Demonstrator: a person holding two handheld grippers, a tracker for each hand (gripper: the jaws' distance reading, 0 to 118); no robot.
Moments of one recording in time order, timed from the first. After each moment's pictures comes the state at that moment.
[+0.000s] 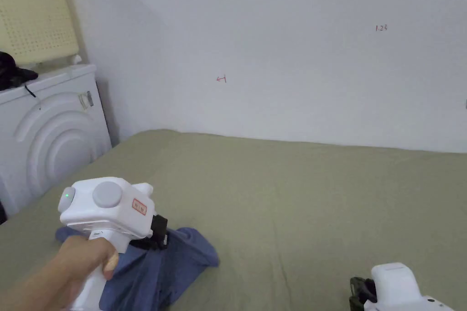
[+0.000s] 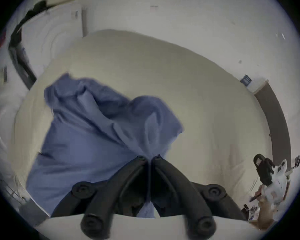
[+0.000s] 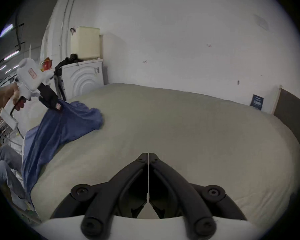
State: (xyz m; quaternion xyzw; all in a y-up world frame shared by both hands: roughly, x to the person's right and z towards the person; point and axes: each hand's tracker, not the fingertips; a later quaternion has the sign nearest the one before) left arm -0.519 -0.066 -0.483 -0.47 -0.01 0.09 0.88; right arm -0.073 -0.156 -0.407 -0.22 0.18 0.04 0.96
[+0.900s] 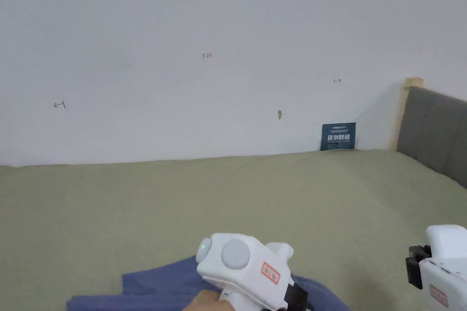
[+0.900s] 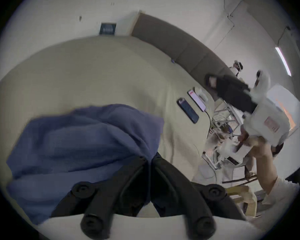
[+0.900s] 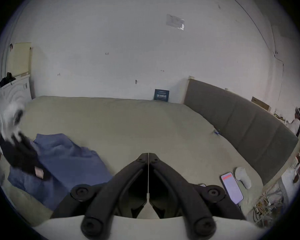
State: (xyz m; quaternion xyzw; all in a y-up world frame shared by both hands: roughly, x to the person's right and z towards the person) left arm -0.031 -0.135 -0.443 -0.53 -0.46 0.01 0.71; right arm 0.239 -0.080 -0.307 -0.22 -0.12 0.04 0.97
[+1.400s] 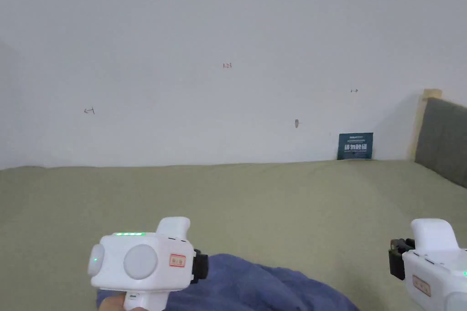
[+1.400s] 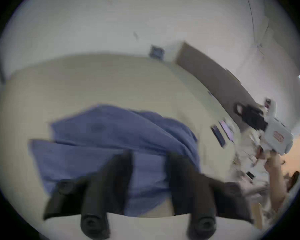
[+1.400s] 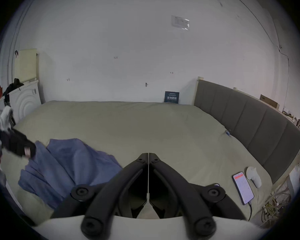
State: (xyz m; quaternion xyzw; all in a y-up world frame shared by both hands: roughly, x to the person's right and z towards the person) left arm -0.176 -0.071 -0.413 -0.36 -0.19 0.05 0.91; right arm 0.199 -0.054 -0.305 -0.19 -0.06 0.01 0.98
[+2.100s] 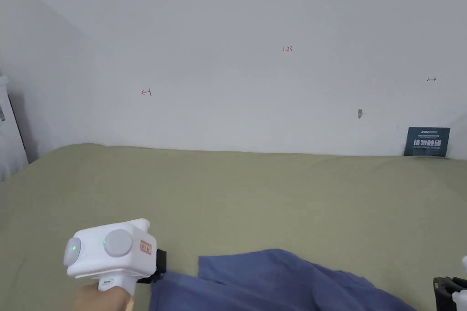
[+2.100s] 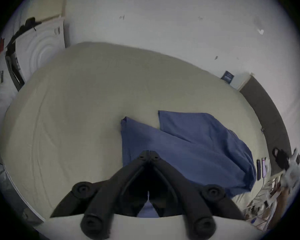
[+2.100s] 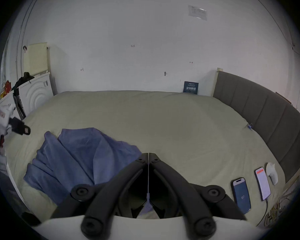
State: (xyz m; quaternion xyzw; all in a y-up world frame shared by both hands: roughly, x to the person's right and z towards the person) left arm -0.346 -0.121 -0.465 -0.46 -0.02 0.11 0.88; right arm 0.161 -0.109 -0.348 -0.26 -0.01 0.01 0.97
